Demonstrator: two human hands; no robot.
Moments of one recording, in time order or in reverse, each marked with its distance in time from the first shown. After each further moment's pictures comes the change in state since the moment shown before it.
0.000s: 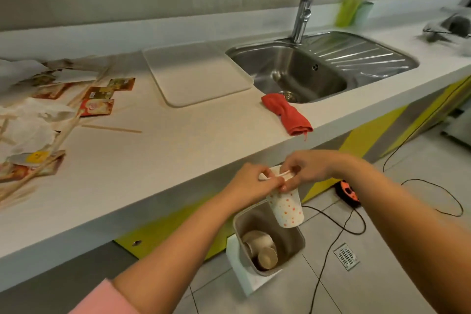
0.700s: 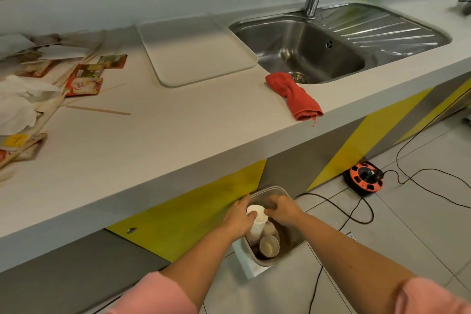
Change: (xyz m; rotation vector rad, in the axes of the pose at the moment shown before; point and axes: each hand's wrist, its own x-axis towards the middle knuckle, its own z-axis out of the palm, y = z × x) left_hand 0.030 -0.137 0.085 0.211 -0.083 -0.344; right_hand 0.103 0.069 0.163 0.201 0.151 0.311
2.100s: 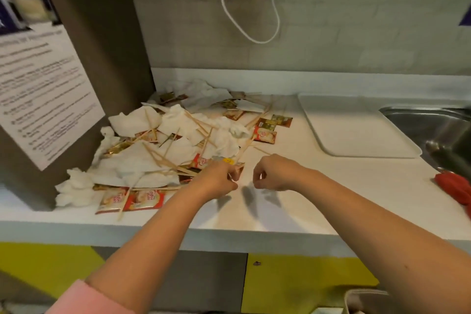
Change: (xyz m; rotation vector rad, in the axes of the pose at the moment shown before) left_hand -0.208 -0.123 -0.328 0.075 0.526 -0.140; right_hand -0.080 -0.412 -0.059 -0.568 0.044 -0.679
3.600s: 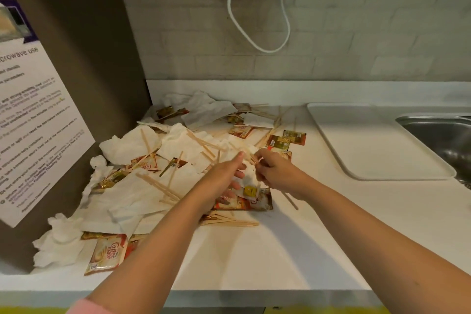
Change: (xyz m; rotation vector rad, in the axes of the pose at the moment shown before) left_hand 0.075 -0.027 -0.035 -0.811 -0.015 -0.121; right_hand 0.079 -0.008 -0.019 0.710 0.237 -0.057
